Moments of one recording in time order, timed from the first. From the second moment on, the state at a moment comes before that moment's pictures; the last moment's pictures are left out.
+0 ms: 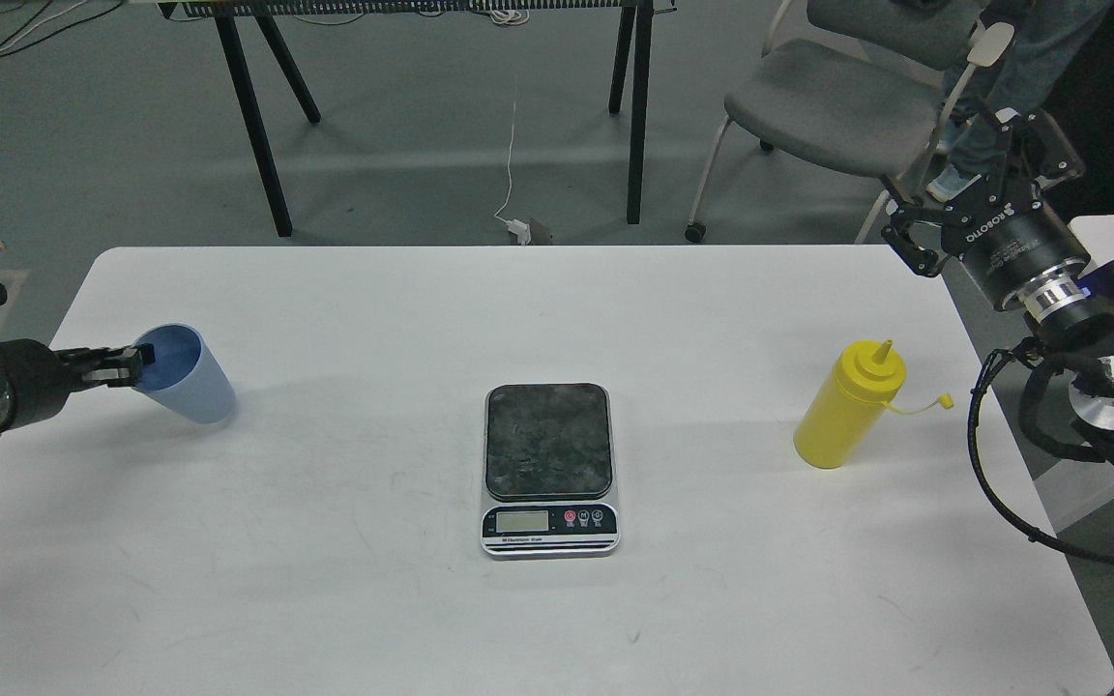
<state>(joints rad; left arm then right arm) -0.85 0.81 -0.10 -0.70 1.45 -0.17 -0.49 0.70 -0.59 0.58 0.87 0.16 0.49 0.39</state>
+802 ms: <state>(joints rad) -1.24 0.45 -0.10 -1.00 1.76 -0.47 -0.49 0.70 -0.59 0.60 0.87 0.16 0.49 0.39</state>
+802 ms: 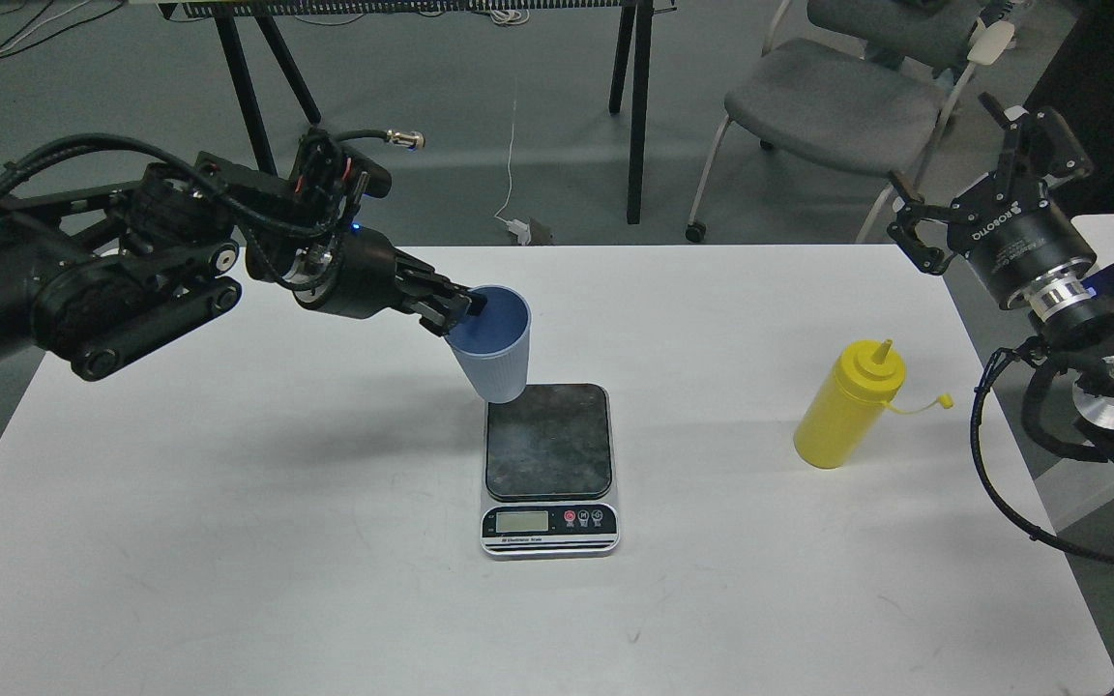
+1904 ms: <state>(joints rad) -1.20 0.22 -0.03 -0.82 1.76 -0.46 -0.49 0.70 -0.59 0.59 0.87 0.16 0.49 0.39</state>
